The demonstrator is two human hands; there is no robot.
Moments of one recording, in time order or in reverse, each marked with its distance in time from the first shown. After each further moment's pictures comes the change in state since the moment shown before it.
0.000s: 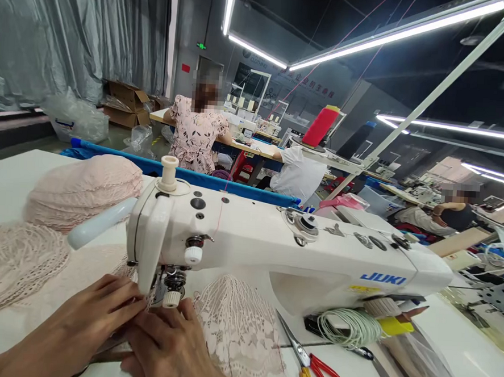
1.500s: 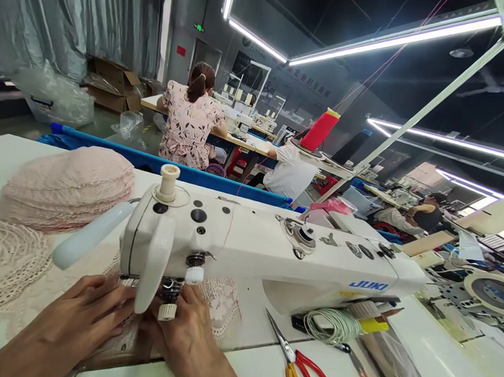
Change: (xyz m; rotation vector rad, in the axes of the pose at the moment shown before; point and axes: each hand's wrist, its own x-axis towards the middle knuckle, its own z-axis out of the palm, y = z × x) left_hand -0.016 -0.014 0.020 0.147 0.070 0.010; right_hand 0.007 0.019 -0.016 0.019 -0.002 0.217
